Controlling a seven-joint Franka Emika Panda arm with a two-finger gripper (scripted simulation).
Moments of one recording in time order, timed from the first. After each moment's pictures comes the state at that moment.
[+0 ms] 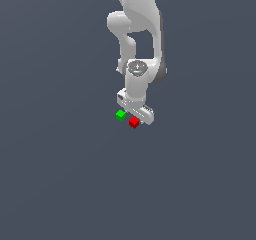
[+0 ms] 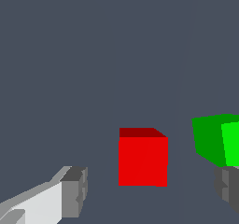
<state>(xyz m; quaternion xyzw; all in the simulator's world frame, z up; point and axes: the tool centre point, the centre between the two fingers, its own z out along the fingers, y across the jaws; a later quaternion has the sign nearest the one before) -0.091 0.033 0.071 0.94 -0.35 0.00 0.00</state>
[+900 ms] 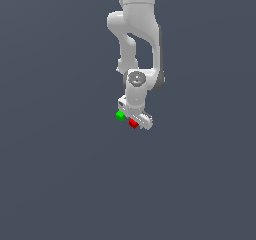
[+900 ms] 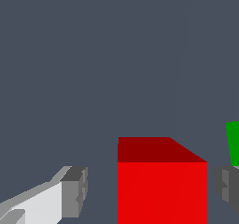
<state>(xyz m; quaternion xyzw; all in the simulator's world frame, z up) -0.092 0.033 0.026 0.93 -0.36 0.00 0.00</state>
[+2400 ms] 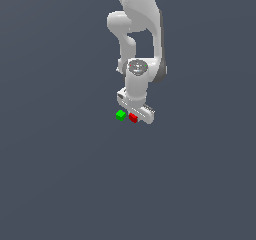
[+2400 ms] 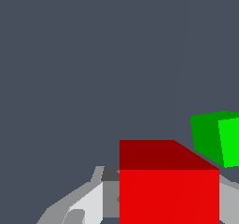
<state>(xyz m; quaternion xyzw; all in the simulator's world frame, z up) -0.093 0.034 0.073 0.93 -0.36 0.00 0.00</state>
